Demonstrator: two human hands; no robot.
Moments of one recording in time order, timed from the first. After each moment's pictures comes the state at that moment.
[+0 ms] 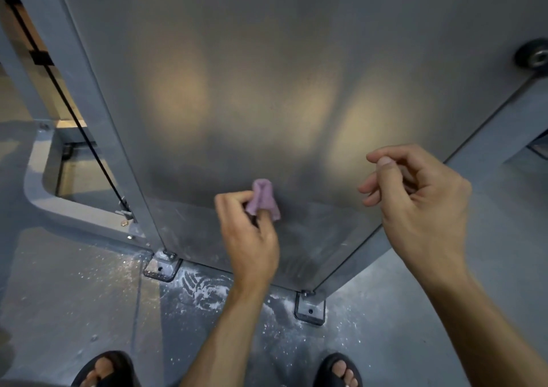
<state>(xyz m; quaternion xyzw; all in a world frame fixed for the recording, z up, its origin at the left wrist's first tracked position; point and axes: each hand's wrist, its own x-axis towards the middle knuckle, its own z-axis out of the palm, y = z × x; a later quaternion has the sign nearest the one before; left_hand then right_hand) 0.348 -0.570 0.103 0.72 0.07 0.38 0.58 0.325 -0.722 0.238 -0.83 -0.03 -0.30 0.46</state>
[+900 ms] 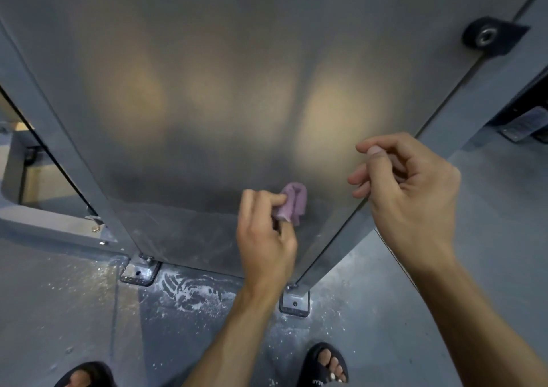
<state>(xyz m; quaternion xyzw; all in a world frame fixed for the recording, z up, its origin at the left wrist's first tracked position) 0.333 -0.617 0.115 0.77 -0.01 0.33 0.55 0.320 -0.746 0.242 -0.83 0.00 -0.31 0.47</state>
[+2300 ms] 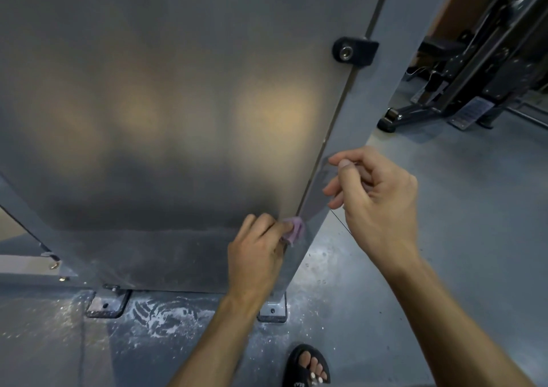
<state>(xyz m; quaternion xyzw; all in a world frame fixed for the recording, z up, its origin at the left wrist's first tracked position) 0.335 -0.659 0.094 0.85 -0.21 0.31 0.37 0.296 -0.798 0.244 -0.84 0.03 -0.32 0.44</state>
